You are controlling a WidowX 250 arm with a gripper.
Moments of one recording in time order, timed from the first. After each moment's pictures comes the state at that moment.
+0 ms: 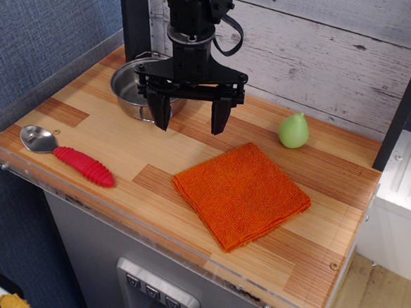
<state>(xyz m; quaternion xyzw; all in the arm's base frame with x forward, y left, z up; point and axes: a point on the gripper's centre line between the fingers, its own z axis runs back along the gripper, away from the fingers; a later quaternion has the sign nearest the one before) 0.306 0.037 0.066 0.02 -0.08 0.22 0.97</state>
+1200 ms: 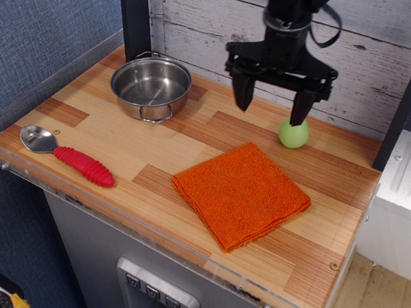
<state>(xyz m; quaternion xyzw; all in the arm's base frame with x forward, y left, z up) 0.360 -0.032 0.080 0.02 -0.11 0.06 0.99</state>
